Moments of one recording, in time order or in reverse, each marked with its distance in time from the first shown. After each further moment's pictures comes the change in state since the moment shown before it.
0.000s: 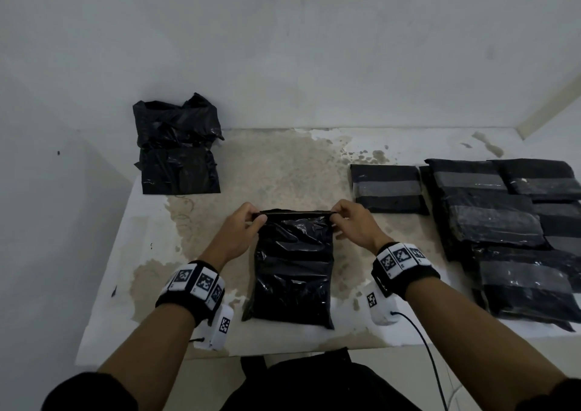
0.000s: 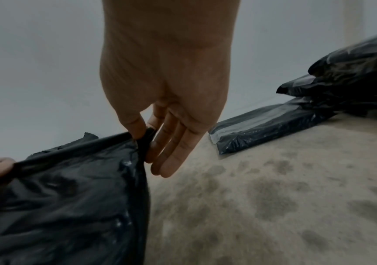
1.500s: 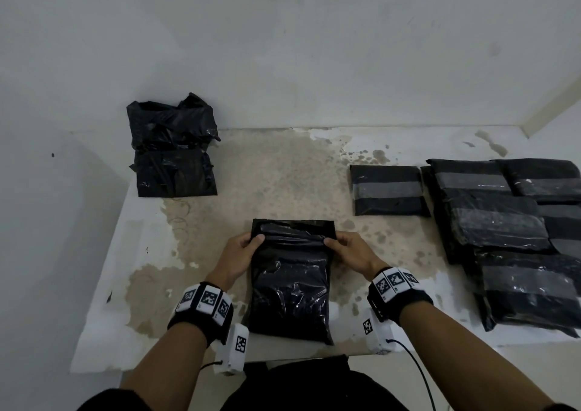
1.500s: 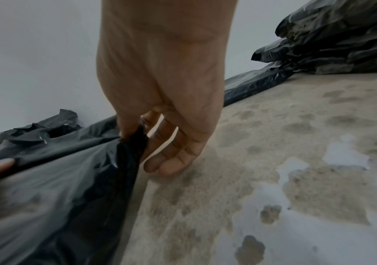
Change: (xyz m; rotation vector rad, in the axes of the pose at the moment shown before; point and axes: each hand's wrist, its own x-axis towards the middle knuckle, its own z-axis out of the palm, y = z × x) left_hand -0.016 -0.024 0.034 -0.392 0.087 -0.291; right_hand -0.012 0.052 0.029 0.303 -0.127 0.101
